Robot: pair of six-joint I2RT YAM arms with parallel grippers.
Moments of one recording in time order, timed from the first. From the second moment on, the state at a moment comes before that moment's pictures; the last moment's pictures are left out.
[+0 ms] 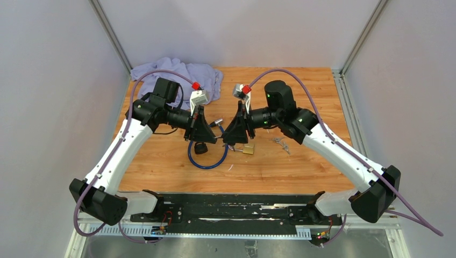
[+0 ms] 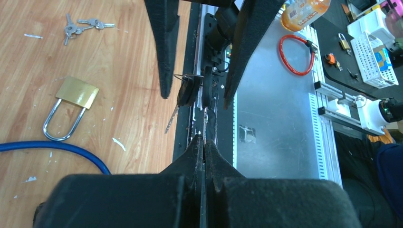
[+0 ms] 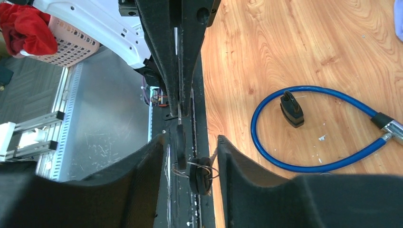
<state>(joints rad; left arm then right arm) -0.38 1.26 1.36 -0.99 1.18 0.33 0.72 1.32 1.29 -0.37 -0.86 0.09</state>
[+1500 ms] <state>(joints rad) -0.36 1.28 1.40 -1.03 0.61 0.58 0.64 1.18 1.04 -0.21 -0.90 0.22</state>
